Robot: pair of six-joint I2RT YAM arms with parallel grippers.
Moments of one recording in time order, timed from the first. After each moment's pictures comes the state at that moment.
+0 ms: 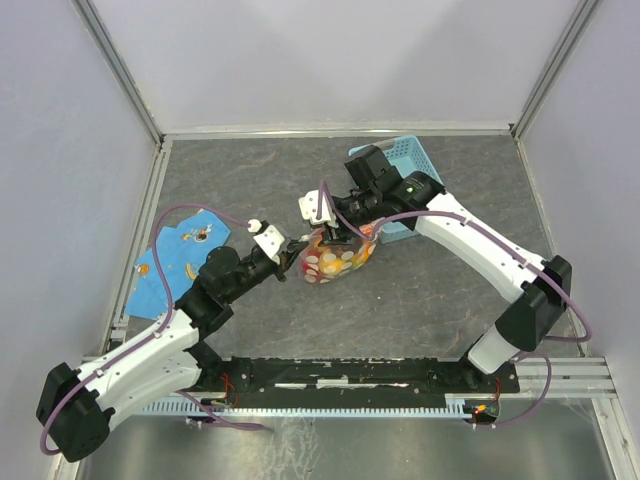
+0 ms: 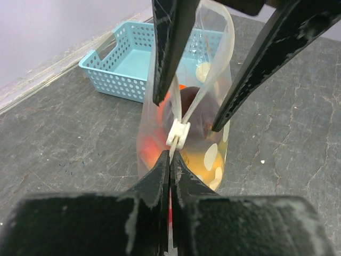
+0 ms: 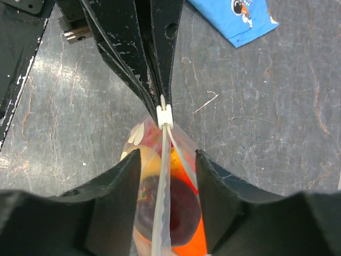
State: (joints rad) left arm -0.70 0.80 0.45 0.33 0.16 0.12; right arm 0.75 1.60 1.60 -0.80 -0.68 -0.94
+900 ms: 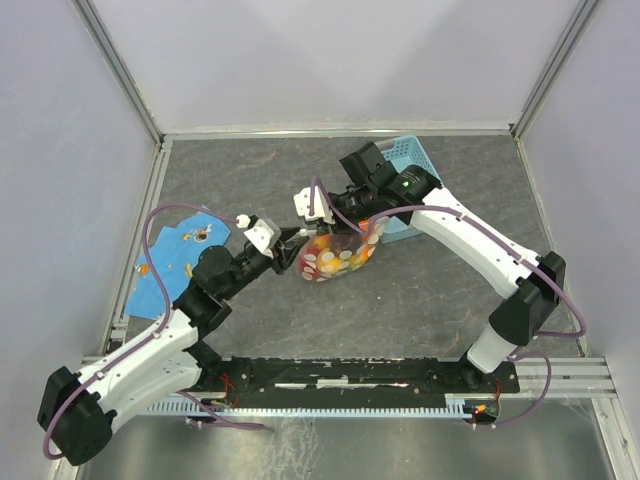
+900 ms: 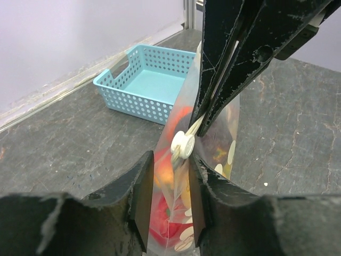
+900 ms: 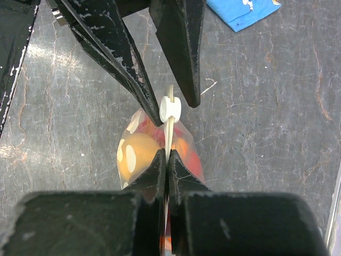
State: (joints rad) left arm -0.68 0.79 0.45 0.40 0.14 0.07; right arm 0.77 1.65 1.68 -0.88 -0.61 -0.95
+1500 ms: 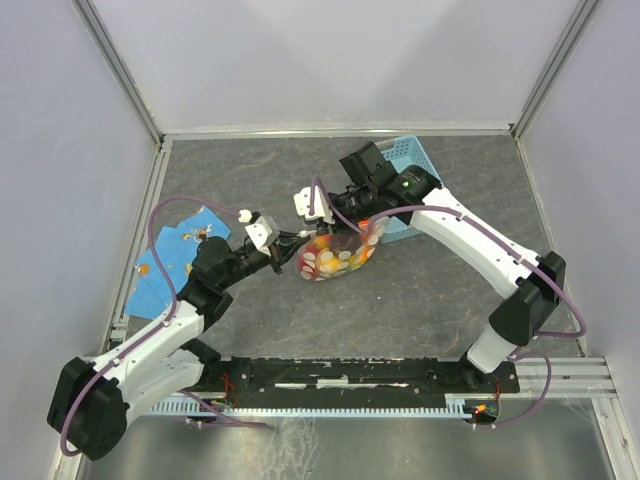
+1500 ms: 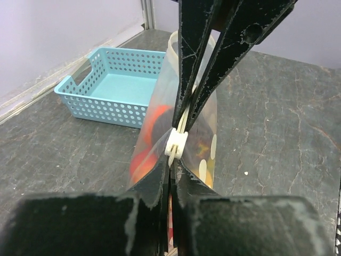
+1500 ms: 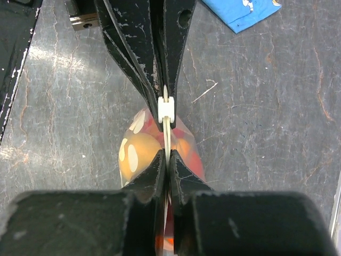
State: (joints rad) left arm -0.54 0.89 0.43 0.53 0.48 0.04; right arm 0.77 1.65 1.68 -0.88 -0.61 -0.94
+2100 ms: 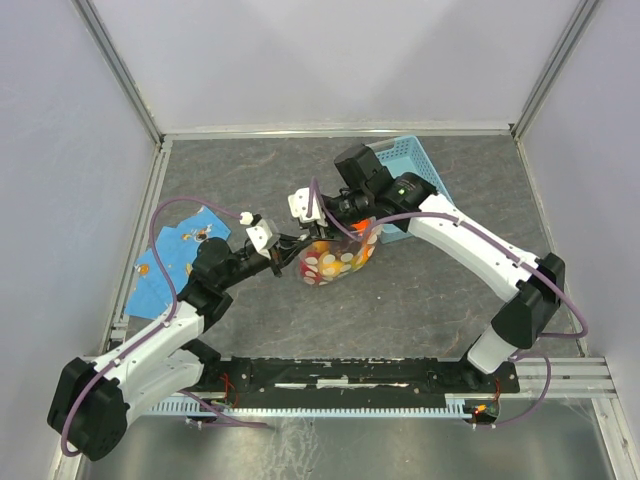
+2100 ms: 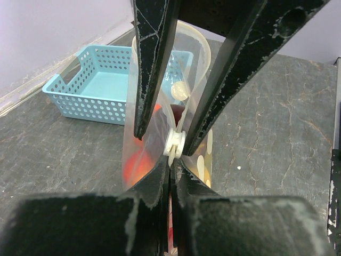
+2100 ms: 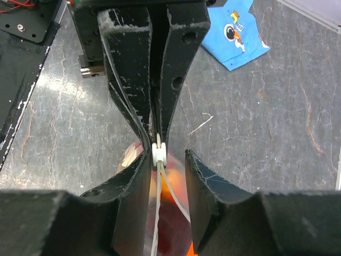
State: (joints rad) left arm -0.53 0.89 0.42 0.53 0.53 0.04; right arm 0.80 1.63 1.64 -0.74 -0.68 -0.88
